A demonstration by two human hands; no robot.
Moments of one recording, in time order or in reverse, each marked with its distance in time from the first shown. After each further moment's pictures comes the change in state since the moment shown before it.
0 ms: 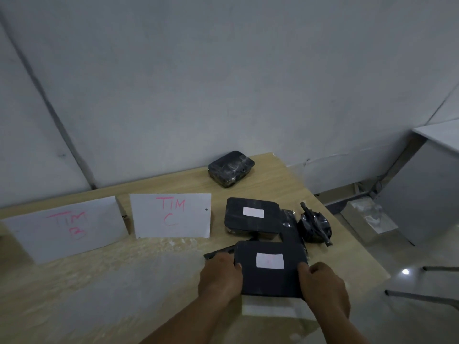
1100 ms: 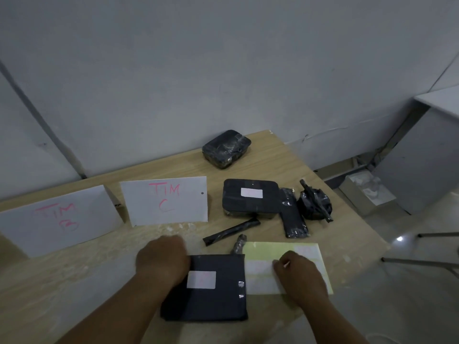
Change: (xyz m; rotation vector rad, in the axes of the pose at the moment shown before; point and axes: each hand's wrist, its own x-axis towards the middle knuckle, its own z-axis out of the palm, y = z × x) left_hand 0.012 -0.055 -0.084 0.727 -0.036 0.055; right_hand -0.018 0.004 0.039 -0.123 -0.256 -0.281
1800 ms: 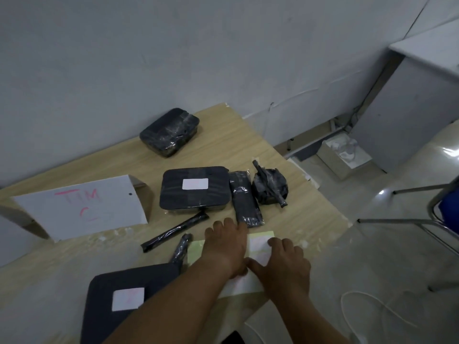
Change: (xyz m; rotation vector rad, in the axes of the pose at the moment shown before) left_hand 0.051 0.239 0.055 0.185 -0.098 0.498; right_hand 0.037 0.081 -0.009 -0.242 0.209 0.043
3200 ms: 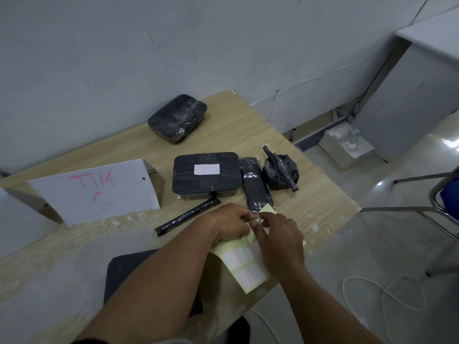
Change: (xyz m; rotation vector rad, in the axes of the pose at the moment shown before) left_hand 0.004 -0.046 -0.014 -0.960 -0.271 0.008; right_hand -0.001 -0.041 -0.015 0.293 0.061 -0.087
